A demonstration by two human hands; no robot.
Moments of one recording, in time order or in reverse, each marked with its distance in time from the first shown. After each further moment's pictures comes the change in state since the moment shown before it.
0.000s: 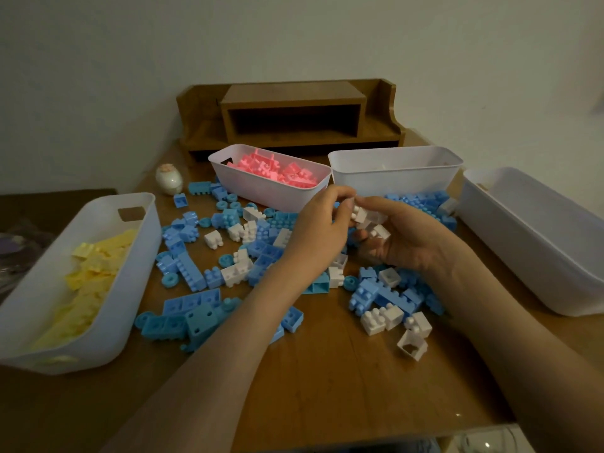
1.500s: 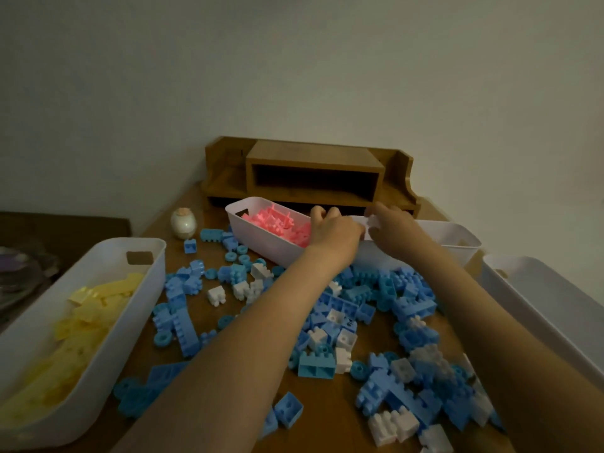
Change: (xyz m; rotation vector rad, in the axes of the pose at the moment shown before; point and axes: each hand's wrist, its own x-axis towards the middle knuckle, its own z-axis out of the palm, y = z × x) left_hand 0.101 0.006 -0.005 0.944 -0.220 -0.010; right_hand 0.103 -0.079 -0.023 -1.765 0.576 -0.423
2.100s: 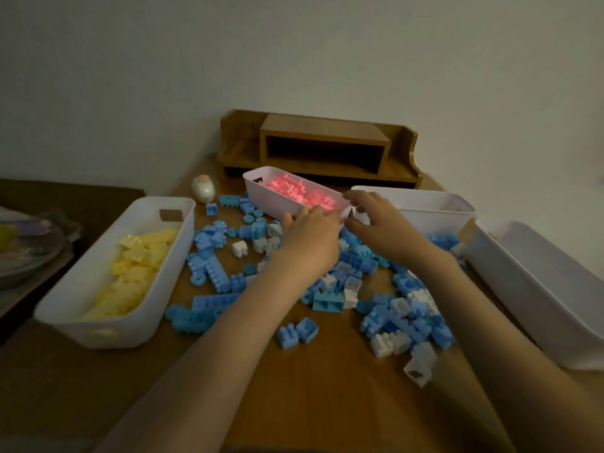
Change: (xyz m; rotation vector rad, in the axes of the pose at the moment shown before) left_hand -0.094 -0.016 -0.008 -0.105 -0.007 -0.143; right_hand -0.097 -0.065 -0.014 0.244 0.003 -0.227
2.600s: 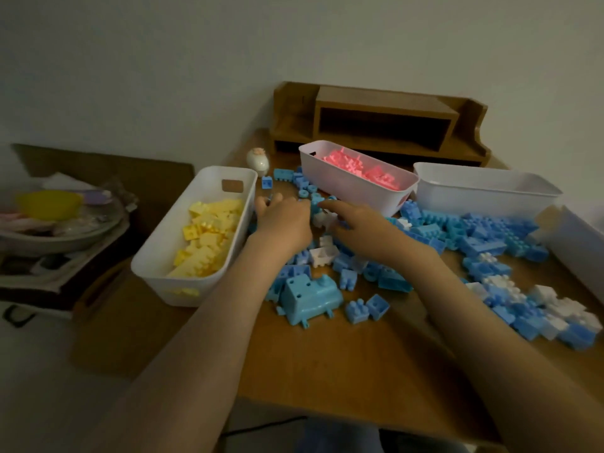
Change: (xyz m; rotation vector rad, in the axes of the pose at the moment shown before) left_hand -0.028 -0.110 0.004 0.135 -0.110 -0.257; right_hand 0.010 -0.074 0.082 -0.036 -0.286 -0.073
